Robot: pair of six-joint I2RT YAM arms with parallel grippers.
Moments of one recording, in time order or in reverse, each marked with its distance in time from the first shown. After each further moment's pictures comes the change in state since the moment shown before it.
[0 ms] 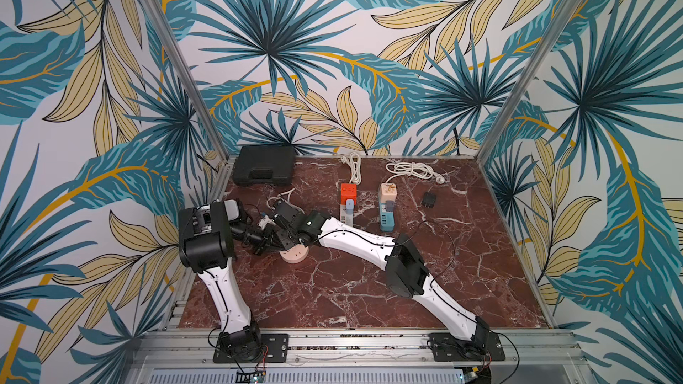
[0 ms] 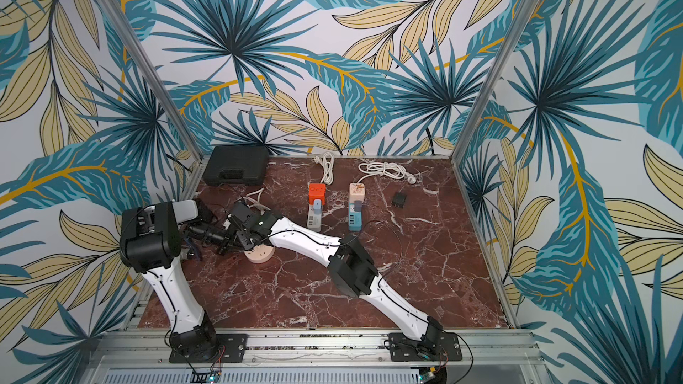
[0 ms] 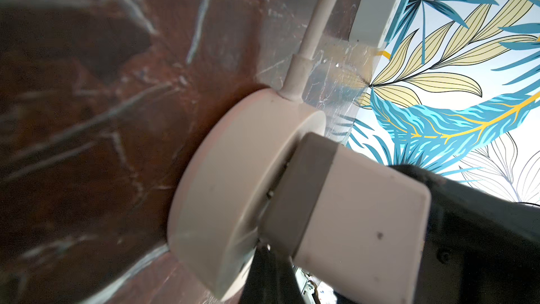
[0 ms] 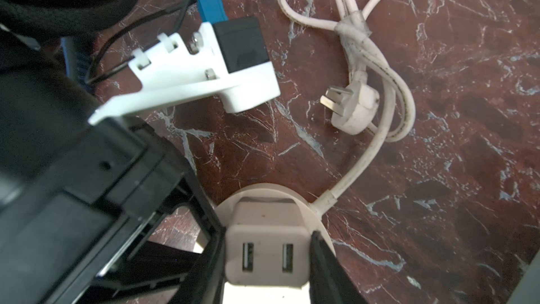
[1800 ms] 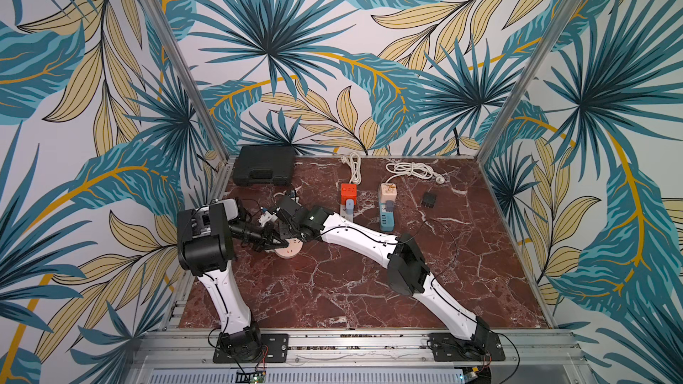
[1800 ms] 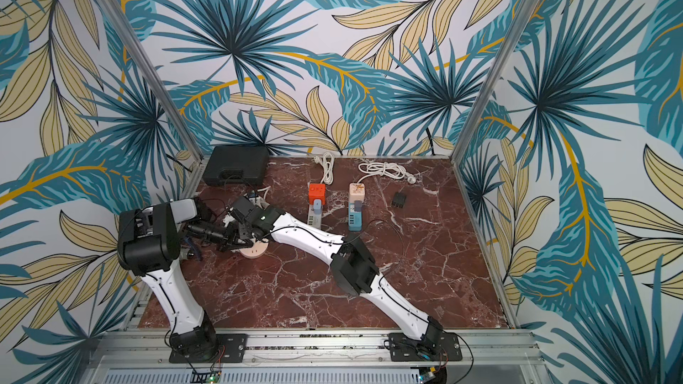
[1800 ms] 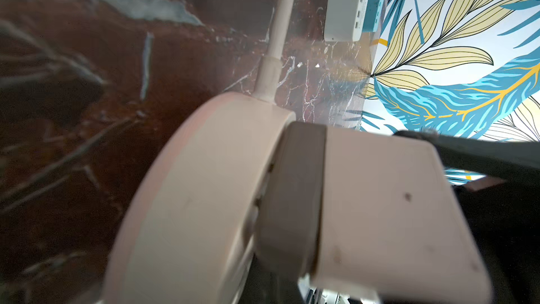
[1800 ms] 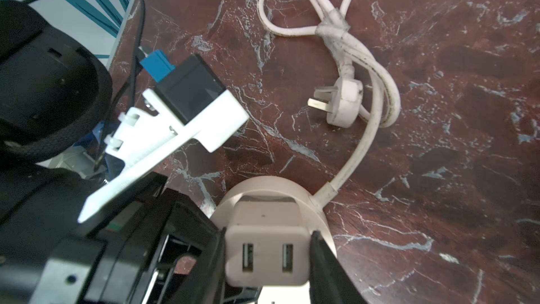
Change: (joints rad) left arm -0.003 -0.040 -0.001 0.018 0.020 0.117; right arm -0.026 0.000 0.038 0.013 0.004 0.361
